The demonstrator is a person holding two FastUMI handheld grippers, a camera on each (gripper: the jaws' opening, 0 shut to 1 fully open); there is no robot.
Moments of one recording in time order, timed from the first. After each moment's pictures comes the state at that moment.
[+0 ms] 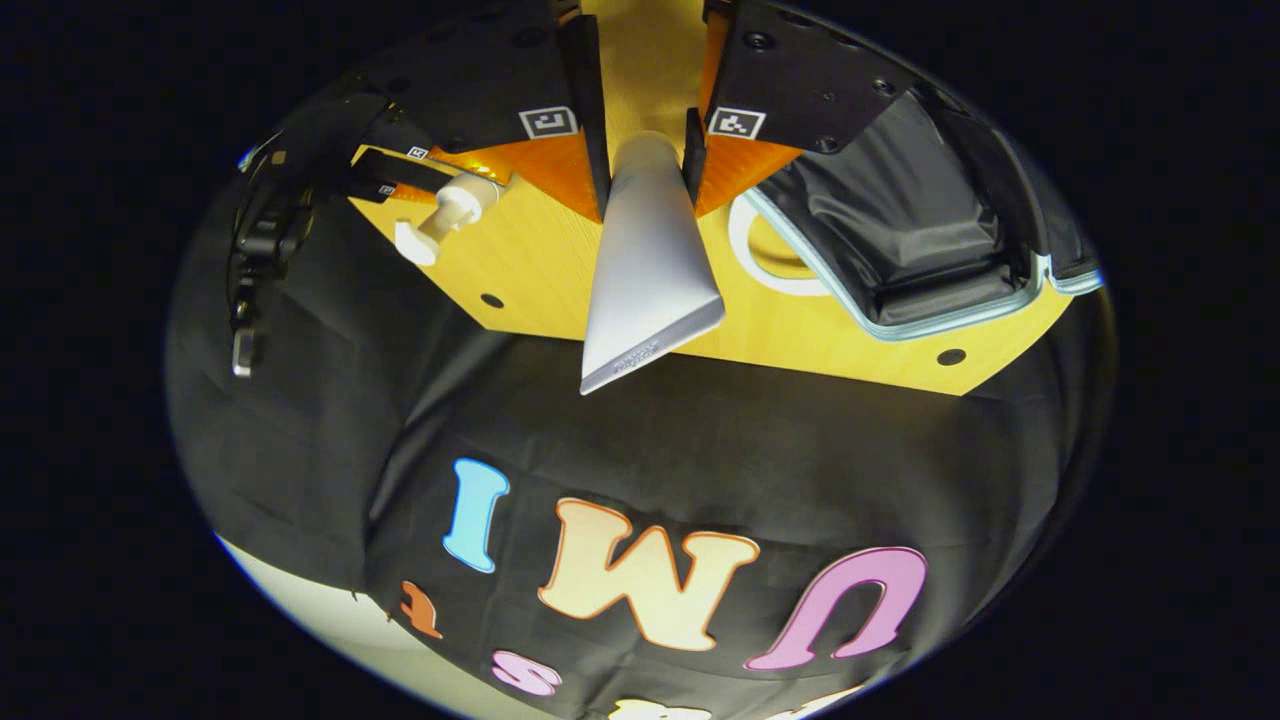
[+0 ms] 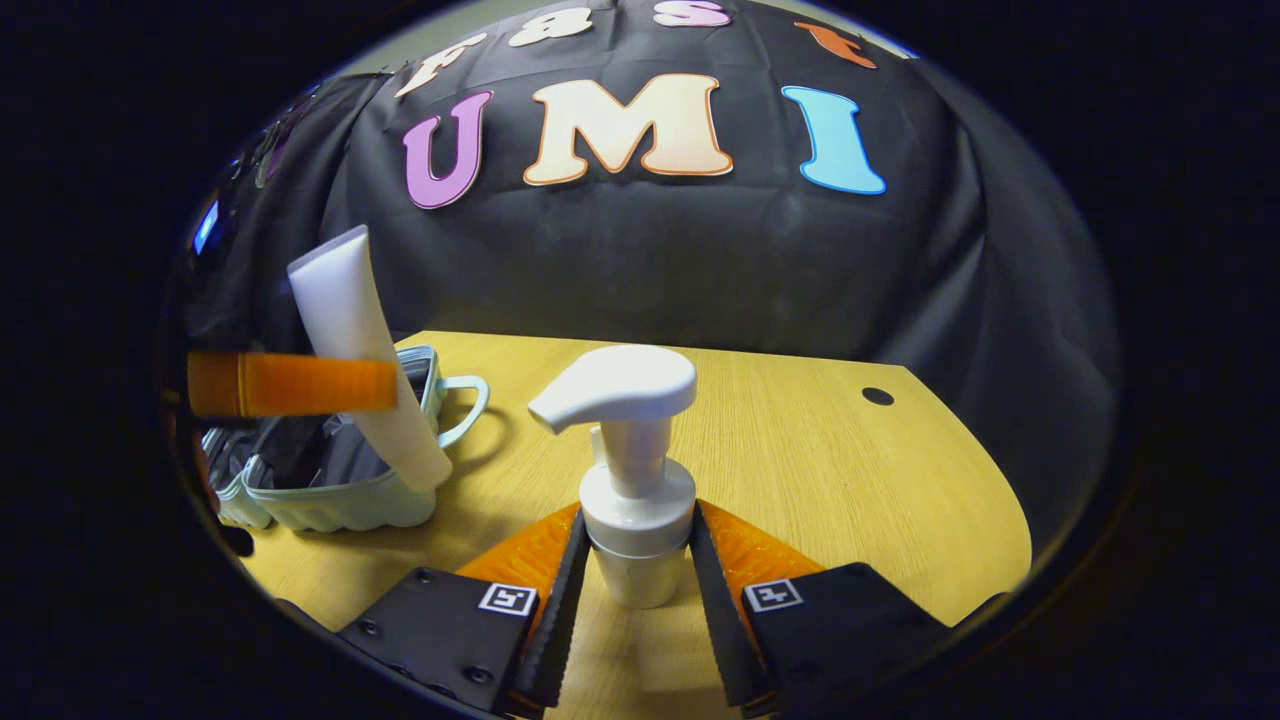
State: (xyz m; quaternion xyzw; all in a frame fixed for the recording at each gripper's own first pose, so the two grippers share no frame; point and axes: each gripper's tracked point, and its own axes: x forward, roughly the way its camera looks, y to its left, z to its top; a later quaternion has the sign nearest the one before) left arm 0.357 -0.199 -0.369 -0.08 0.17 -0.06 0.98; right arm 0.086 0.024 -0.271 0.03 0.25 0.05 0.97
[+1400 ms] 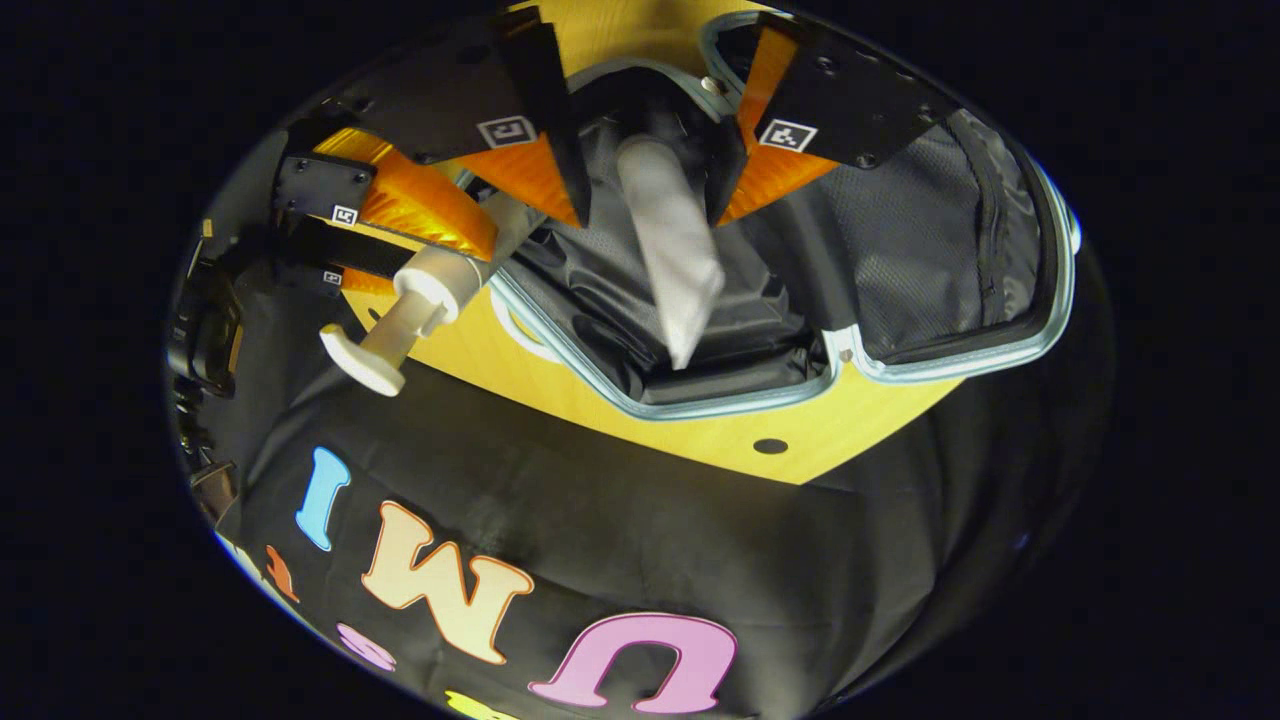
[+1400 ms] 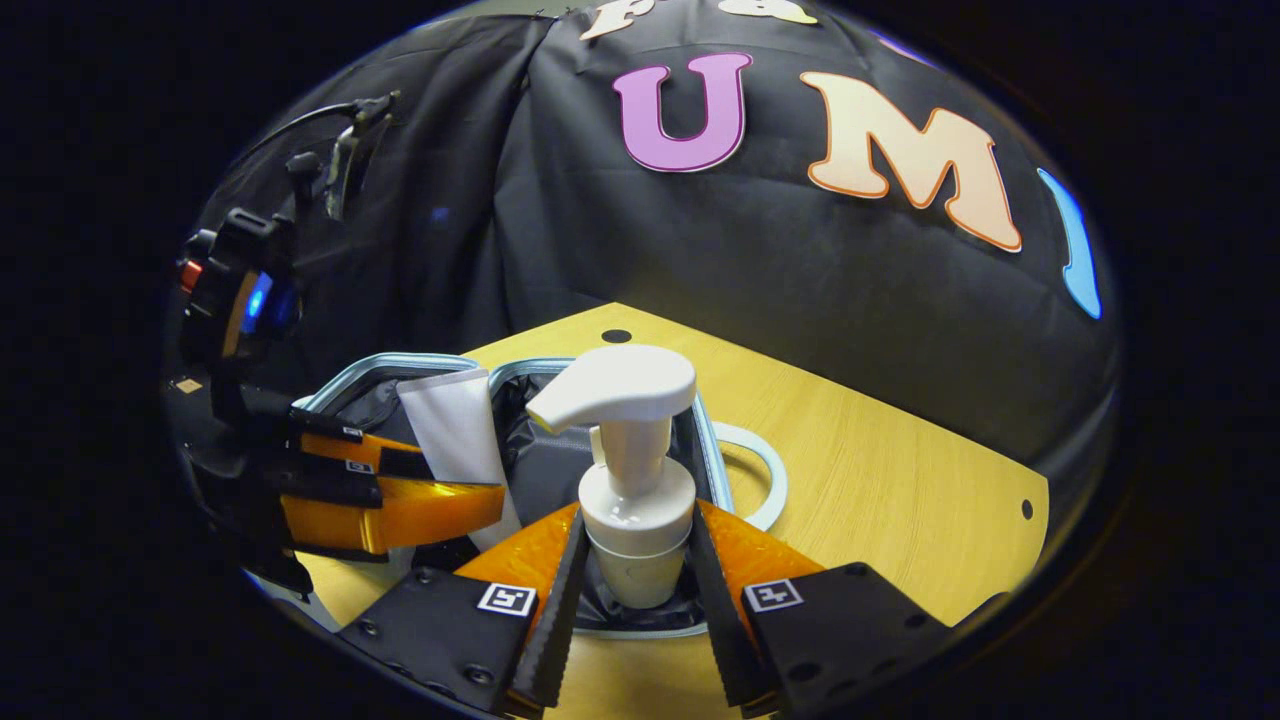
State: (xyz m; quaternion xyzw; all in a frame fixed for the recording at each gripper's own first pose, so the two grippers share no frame) left arm 0.280 -0.023 -0.414 -0.12 0.27 0.08 0.95; right arm 0.117 0.280 -0.224 -0.04 0.28 0.27 0.92
